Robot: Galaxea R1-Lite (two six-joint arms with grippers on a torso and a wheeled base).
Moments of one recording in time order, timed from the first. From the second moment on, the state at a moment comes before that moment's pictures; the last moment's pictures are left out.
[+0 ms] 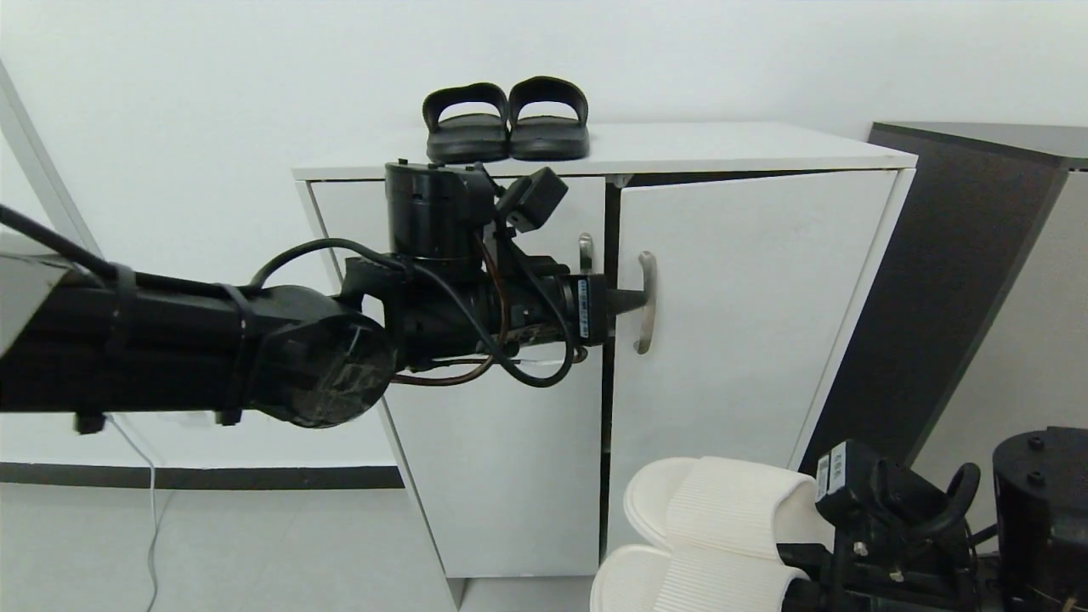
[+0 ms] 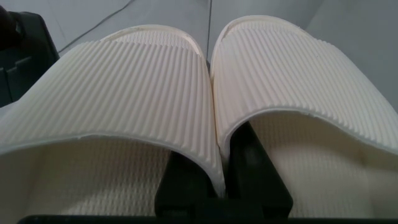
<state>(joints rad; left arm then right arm) -0.59 1.84 -1.25 -0.44 -0.45 -0.26 0.82 1.42 -0.39 -0.65 0.19 -0.11</state>
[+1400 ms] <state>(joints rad) -0.53 1.92 -1.37 -0.51 -0.44 -0.32 0.83 1.42 -0.38 -0.65 0.18 -0.15</state>
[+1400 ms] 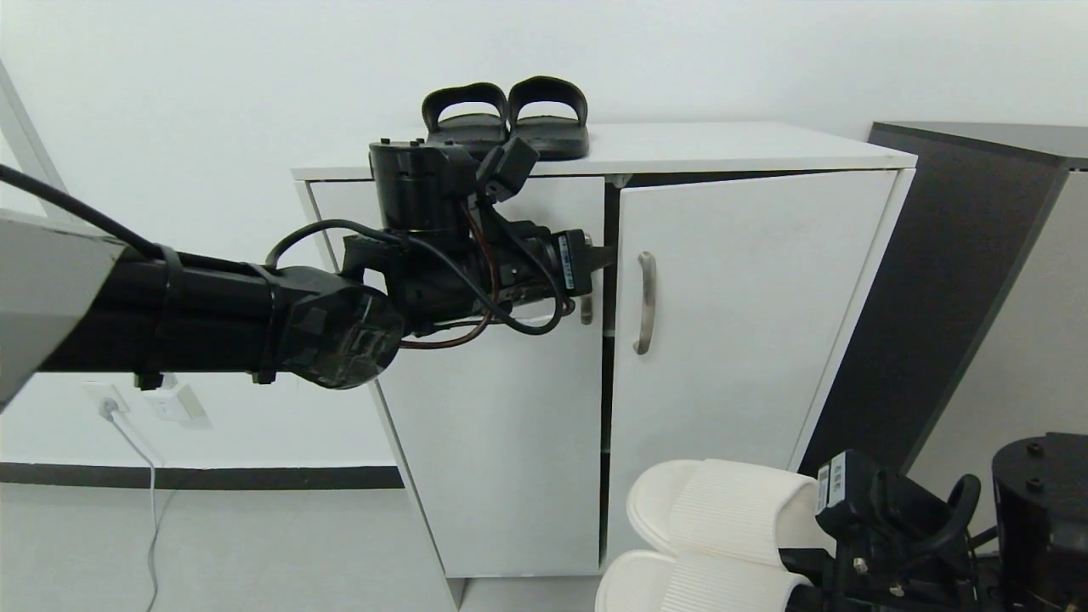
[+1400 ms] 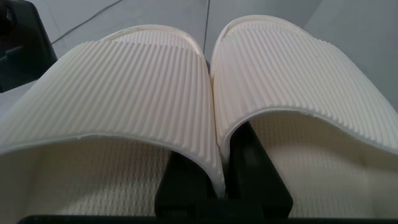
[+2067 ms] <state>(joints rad) -0.63 1.89 -1.23 -0.64 -0.44 -0.31 0.86 1.42 -0.37 -0.64 0.18 -0.15</state>
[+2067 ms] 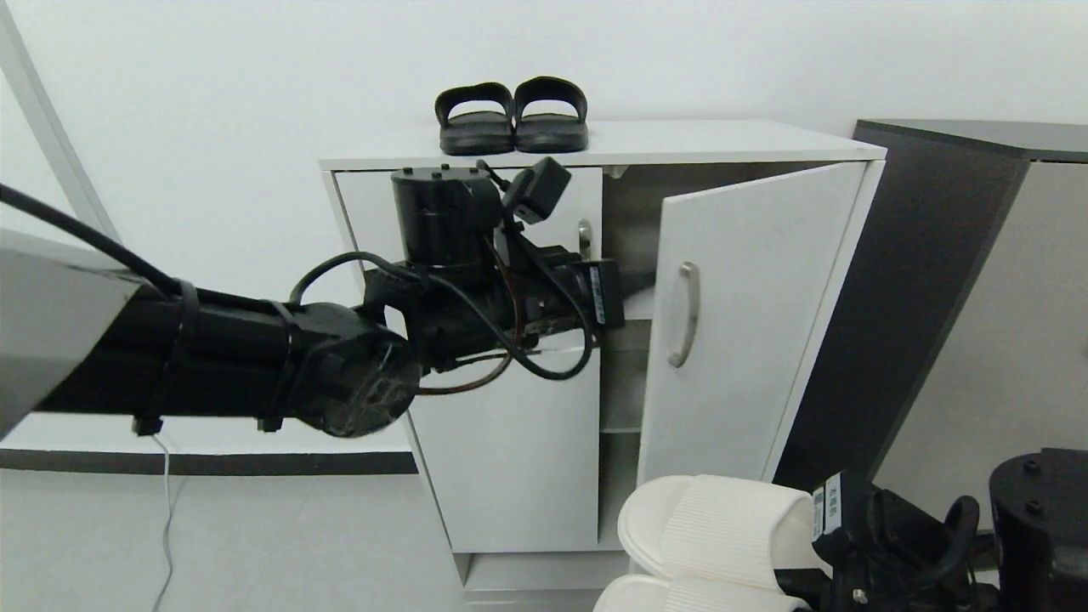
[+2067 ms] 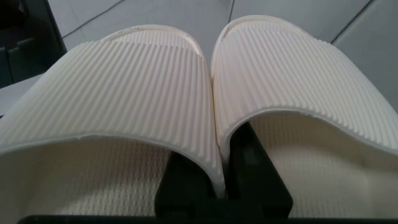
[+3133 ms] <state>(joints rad) -0.61 1.10 -0.68 -0.42 -0.36 -0.31 0.79 1.42 -0.41 -0.65 0.17 -0.14</state>
